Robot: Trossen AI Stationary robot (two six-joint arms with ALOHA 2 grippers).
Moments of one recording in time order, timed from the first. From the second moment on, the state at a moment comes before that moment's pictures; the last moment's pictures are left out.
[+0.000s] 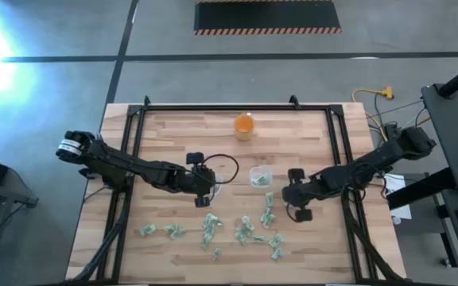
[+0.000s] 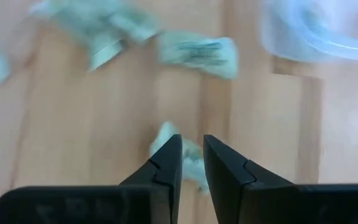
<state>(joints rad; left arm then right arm) -0.23 1.46 0.94 -0.38 -0.48 -0.14 0.36 1.30 0.64 -0.53 0.15 0.24</state>
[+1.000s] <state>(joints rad) -0.23 1.46 0.94 -0.37 -0.48 -0.15 0.37 1.43 0.59 -0.45 0.13 0.06</state>
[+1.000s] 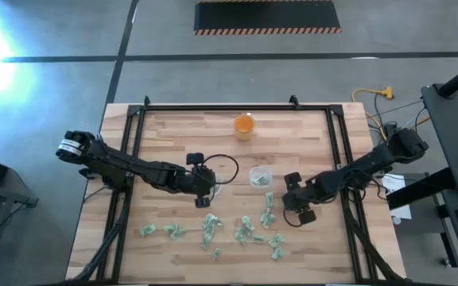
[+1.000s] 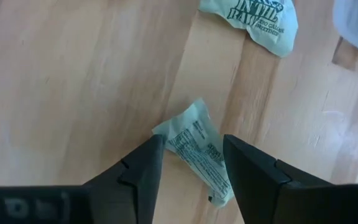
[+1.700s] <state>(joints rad) -0.23 1.46 0.94 -0.37 -0.48 -0.15 0.37 1.42 0.58 -0.46 0.13 0.13</state>
